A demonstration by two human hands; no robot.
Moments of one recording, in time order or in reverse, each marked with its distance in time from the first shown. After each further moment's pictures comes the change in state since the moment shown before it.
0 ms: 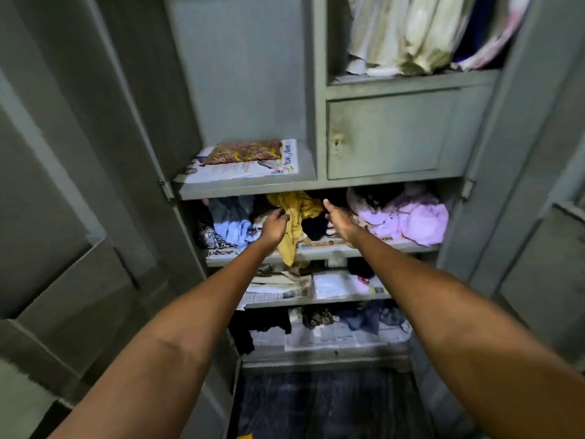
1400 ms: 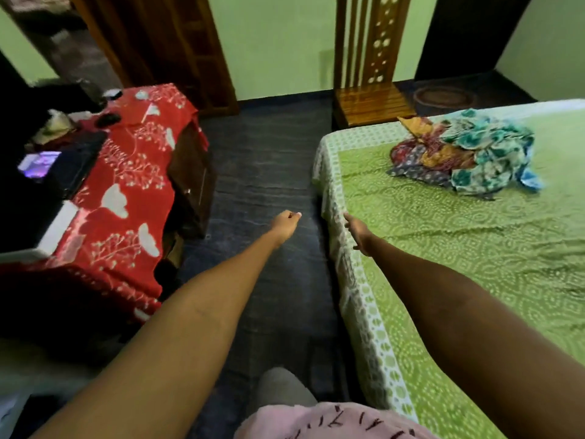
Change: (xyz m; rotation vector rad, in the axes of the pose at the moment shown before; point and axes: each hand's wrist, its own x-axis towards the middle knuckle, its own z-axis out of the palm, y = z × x) left_hand -0.603 0.058 0.642 0.638 -1.646 0.511; right_hand -0.642 0.328 -0.490 0.702 1.527 0.516
